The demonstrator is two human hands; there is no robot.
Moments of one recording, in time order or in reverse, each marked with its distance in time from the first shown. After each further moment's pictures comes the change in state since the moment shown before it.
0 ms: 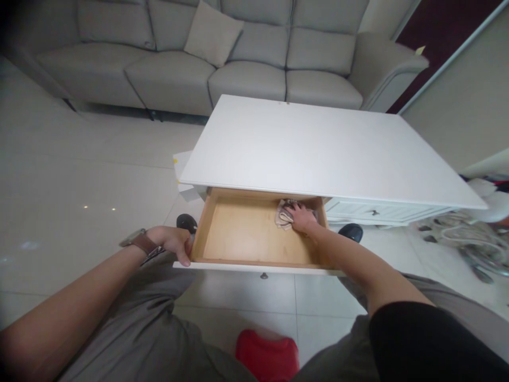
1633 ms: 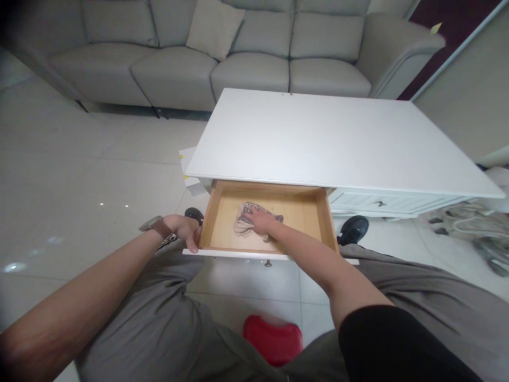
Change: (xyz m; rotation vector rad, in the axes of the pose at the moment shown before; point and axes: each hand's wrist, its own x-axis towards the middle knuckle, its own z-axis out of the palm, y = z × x) left_hand 0.014 -0.001 -0.004 0.097 -0.009 -0.081; right_hand 0.022 -0.155 -0.008 0.170 -0.064 -0.438
